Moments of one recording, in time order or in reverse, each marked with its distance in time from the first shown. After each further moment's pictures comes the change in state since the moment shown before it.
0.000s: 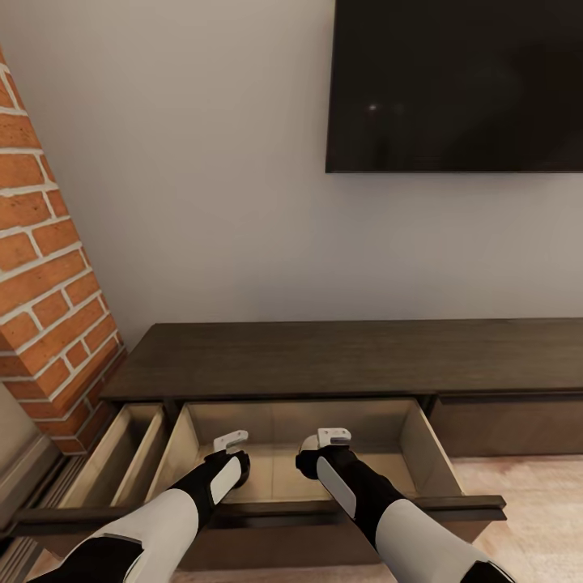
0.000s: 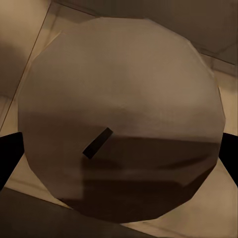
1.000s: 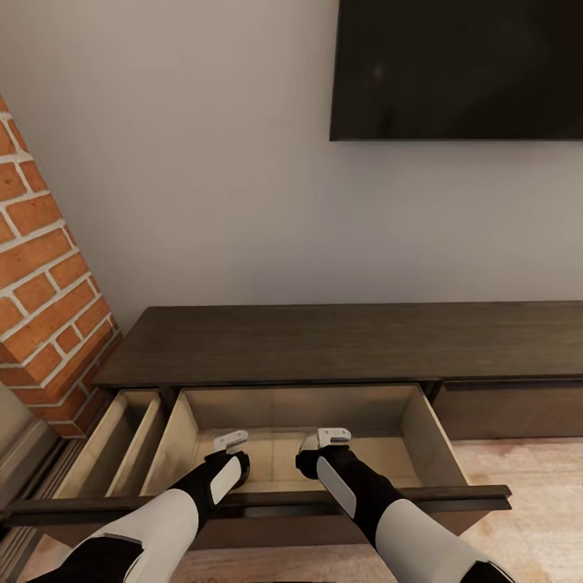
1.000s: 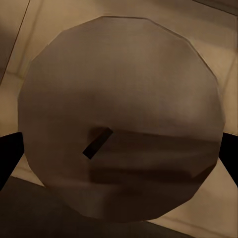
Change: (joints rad) left arm 0.000 0.000 0.001 0.000 0.001 0.003 0.005; right arm 0.000 0.000 0.000 0.000 -0.001 -0.001 0.000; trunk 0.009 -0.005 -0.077
